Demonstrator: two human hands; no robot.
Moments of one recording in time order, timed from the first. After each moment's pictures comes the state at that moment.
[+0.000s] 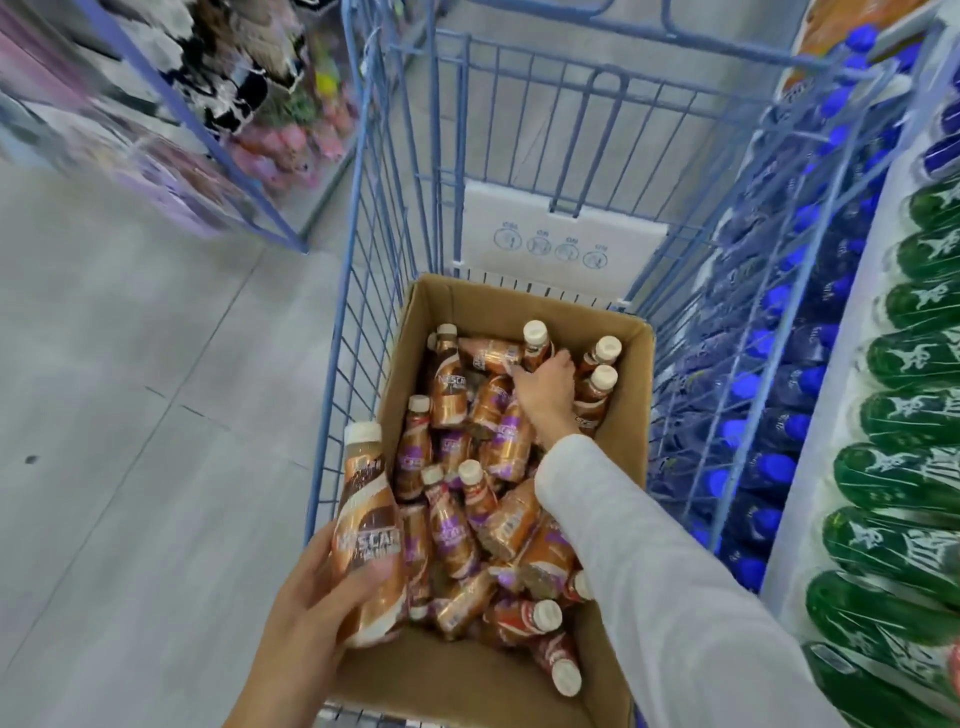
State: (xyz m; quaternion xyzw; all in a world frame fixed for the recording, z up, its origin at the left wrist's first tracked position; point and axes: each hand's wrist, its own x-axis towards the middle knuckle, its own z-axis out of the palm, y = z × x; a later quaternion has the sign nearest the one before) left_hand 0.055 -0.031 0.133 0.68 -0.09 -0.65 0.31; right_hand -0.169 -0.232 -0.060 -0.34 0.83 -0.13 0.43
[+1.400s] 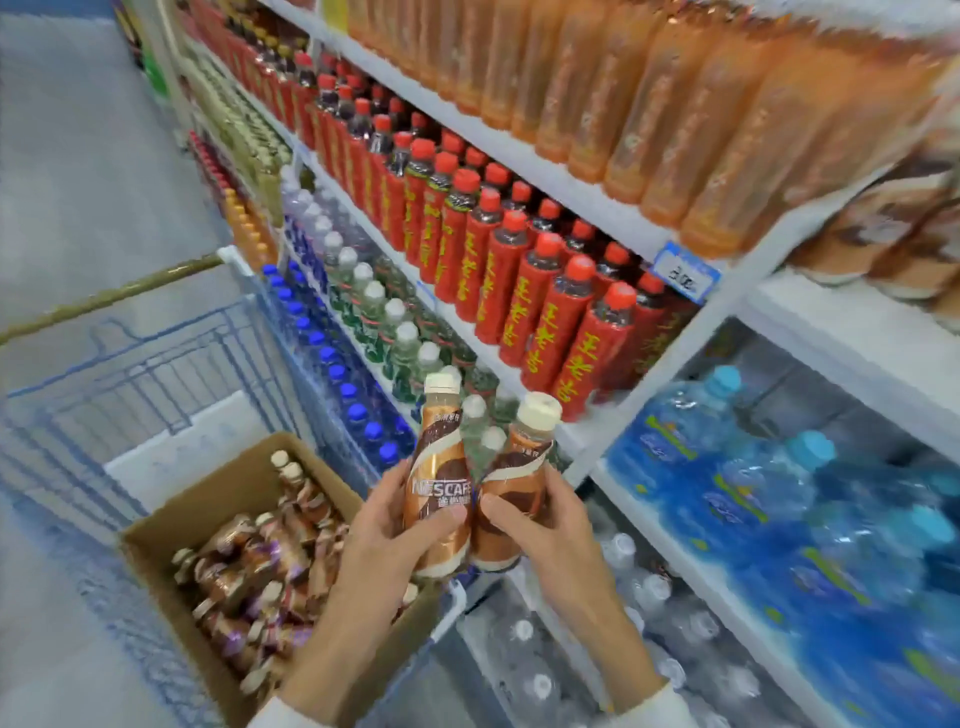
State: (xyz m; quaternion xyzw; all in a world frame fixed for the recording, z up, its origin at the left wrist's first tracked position) left_hand -0.056 0.108 0.361 0.22 -0.54 -0.80 0.15; right_hand -0.145 0.256 0.379 -0.12 0.68 -0.68 0.25
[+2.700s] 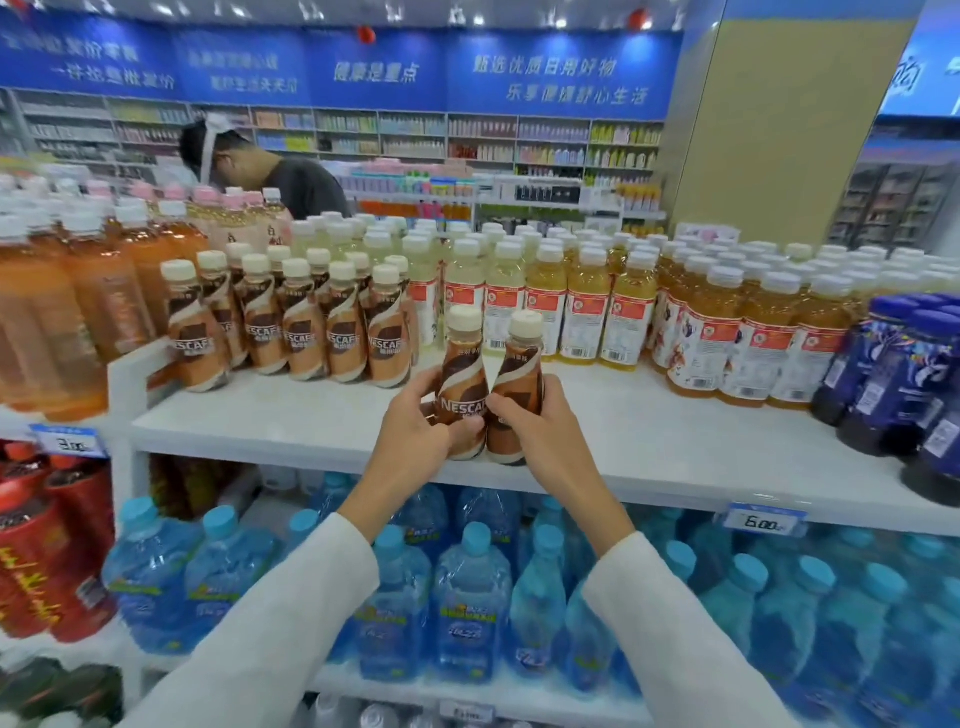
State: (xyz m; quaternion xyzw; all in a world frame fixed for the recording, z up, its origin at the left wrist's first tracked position) left_hand -0.259 0.559 0.525 -0.25 -0.70 -0.67 0.02; right_hand -0.194 0.713 0.538 0.08 0.76 -0.61 -0.20
